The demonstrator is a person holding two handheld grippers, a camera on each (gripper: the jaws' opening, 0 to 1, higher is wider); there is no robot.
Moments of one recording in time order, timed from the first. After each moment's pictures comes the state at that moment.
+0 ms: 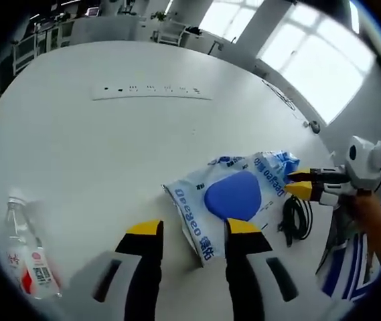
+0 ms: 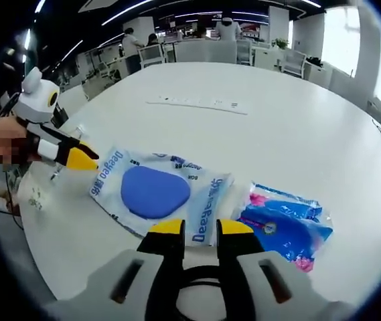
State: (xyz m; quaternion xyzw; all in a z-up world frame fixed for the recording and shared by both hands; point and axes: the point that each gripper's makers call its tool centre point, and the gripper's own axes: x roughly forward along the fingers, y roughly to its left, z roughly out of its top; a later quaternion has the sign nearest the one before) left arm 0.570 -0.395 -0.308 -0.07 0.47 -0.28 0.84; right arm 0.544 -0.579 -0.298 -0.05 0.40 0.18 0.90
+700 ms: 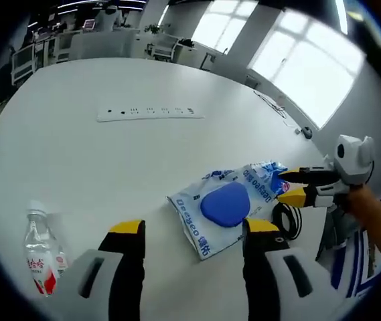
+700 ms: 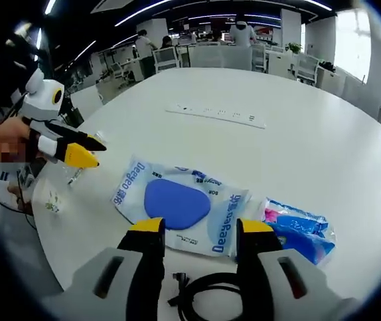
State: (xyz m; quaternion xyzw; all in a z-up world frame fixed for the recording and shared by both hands) left arm 0.569 -0.376 -0.267 -0.08 0.43 -0.30 0.85; right arm 0.546 -0.554 -0.270 -0.04 0.39 0.23 0.89
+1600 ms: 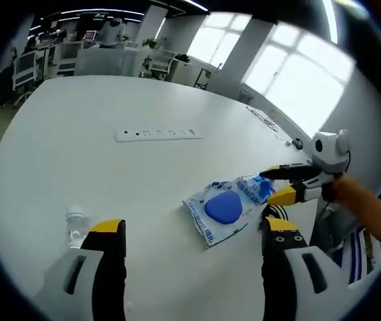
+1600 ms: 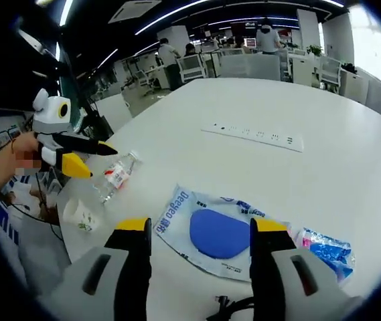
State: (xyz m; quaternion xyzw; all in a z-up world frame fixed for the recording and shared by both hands) left arm 0.556 -0.319 -0.216 -0.10 0.38 -0.31 0.86; right arm 0.555 -0.488 -0.231 -0.01 0.38 0.32 0.87
